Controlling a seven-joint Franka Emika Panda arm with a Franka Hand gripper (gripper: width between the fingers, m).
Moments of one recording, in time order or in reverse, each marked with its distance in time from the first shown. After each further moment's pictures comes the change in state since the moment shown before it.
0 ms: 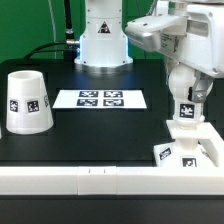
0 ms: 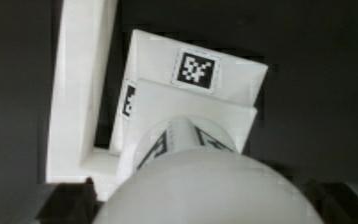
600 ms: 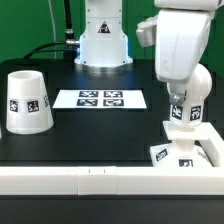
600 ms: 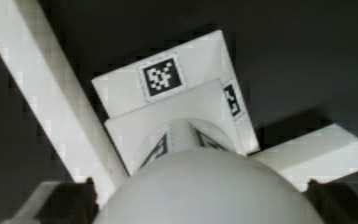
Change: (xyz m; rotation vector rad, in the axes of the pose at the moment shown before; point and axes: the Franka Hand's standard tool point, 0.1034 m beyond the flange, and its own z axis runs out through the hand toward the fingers) arm -0.005 0.003 0.001 0.043 -0.005 0.532
